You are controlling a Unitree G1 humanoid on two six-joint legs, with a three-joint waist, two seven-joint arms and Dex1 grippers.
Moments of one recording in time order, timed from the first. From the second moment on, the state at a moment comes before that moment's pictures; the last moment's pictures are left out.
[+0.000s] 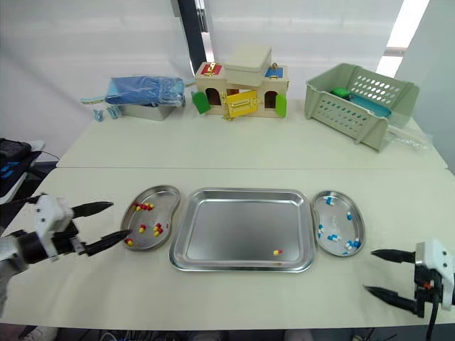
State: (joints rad) left arm -0.04 0.90 0.30 0.07 -0.46 0.06 -1.13; right arm 0.44 -0.83 -0.49 -0.26 0.56 0.14 1.35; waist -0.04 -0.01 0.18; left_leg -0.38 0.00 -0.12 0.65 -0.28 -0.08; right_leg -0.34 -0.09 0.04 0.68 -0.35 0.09
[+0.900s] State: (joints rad) left arm -0.59 0.49 -0.39 -0.01 -0.19 0.35 -1.16; right arm 0.66 -0.43 -0.27 -0.54 0.49 -0.09 1.04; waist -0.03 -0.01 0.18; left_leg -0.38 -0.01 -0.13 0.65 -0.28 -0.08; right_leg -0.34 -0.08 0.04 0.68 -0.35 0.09
